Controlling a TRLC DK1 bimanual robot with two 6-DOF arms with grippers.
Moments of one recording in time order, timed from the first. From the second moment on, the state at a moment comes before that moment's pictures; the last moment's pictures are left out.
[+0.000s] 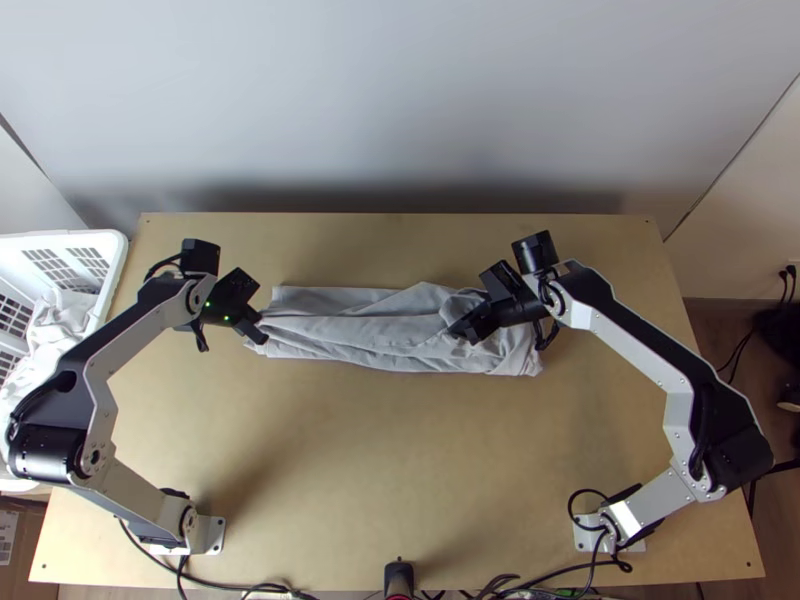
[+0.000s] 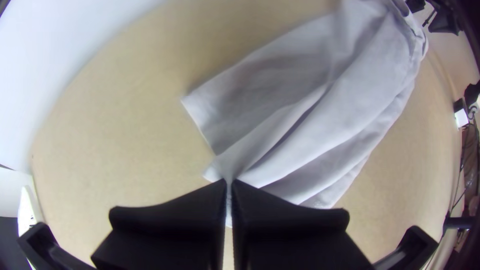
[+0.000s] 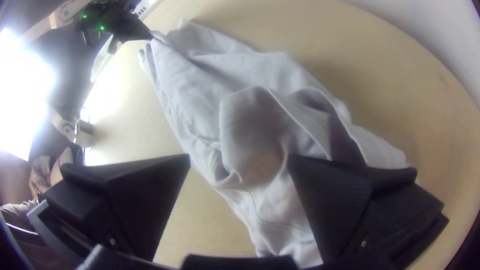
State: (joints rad) left arm -0.04 1.69 1.15 -0.55 0.19 0.61; right arm 0.42 1.69 1.28 -0.63 -0.49 -0.14
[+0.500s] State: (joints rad) left arm -0.03 1.68 1.14 -0.55 0.19 0.61; right arm 0.42 1.74 1.34 -0.75 -0.49 -0.06
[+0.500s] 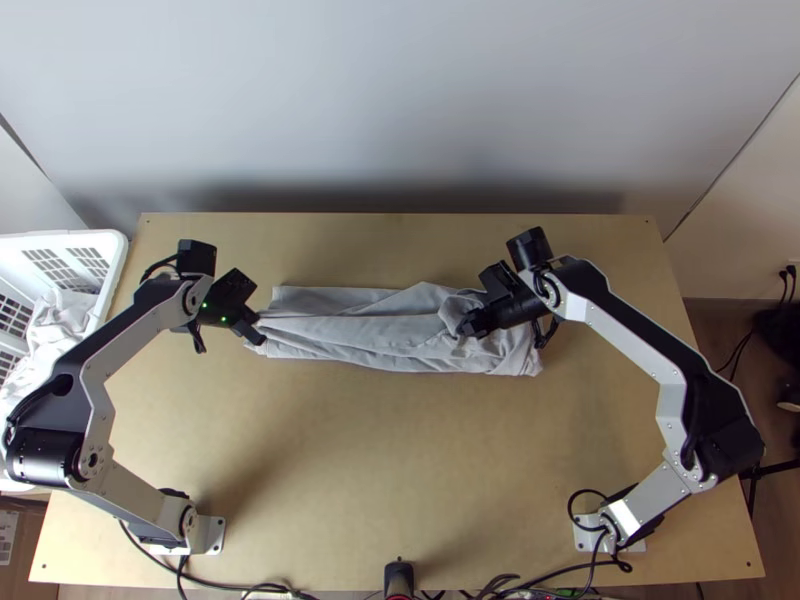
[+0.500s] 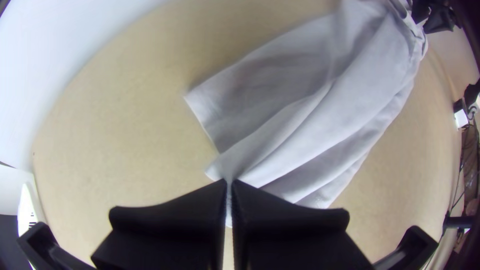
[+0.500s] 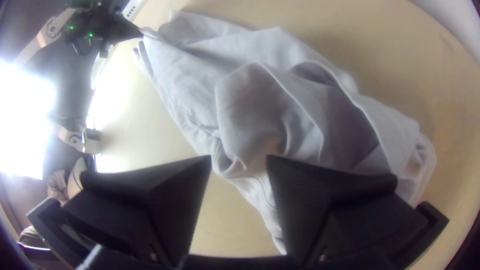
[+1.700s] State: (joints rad) left arm -0.06 1.64 1.13 -0.55 0.19 0.58; right arm 0.39 1.78 1.44 -0.72 -0.48 0.00
